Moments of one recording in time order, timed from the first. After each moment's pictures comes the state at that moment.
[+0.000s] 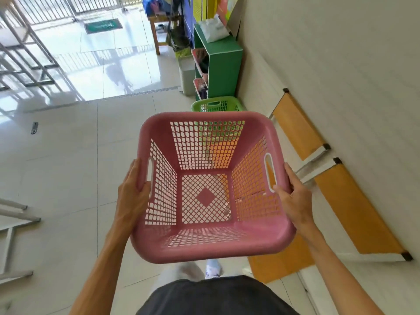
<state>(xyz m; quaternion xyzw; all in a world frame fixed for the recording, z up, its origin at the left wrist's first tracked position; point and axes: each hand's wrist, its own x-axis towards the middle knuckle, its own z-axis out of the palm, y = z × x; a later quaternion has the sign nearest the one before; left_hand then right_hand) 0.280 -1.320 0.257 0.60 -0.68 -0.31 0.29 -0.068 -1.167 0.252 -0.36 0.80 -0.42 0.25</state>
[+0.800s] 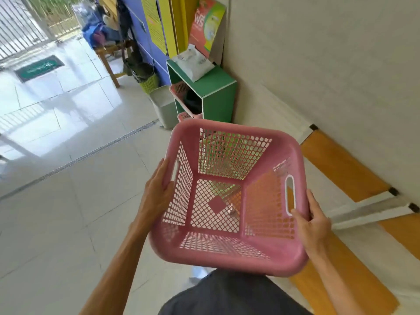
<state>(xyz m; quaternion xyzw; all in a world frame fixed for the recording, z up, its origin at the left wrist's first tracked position) 0.199 -1.818 0.229 0.40 -0.82 -0.36 0.18 -0.034 -1.499 0.212 -0.14 0.84 -0.50 0.15</state>
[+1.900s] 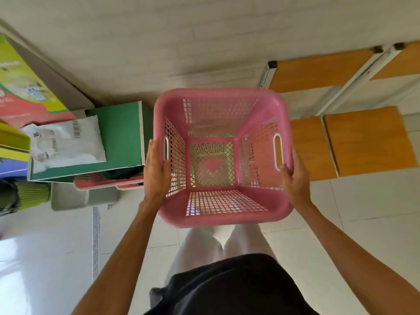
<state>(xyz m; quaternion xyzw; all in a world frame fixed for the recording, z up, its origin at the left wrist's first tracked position) -0.182 -2.164 0.123 0.03 -0.92 -0.38 -0.05 -0.077 -1.800 0.093 0.21 0.87 -0.44 -0.07</state>
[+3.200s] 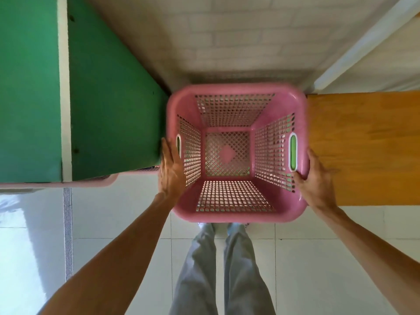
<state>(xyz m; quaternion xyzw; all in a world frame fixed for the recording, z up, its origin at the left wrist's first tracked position) -0.226 -2.182 -0.254 0.02 -0.97 -0.19 -0.16 -0.162 -1.810 -0.232 0.16 0.94 -0.29 0.10</state>
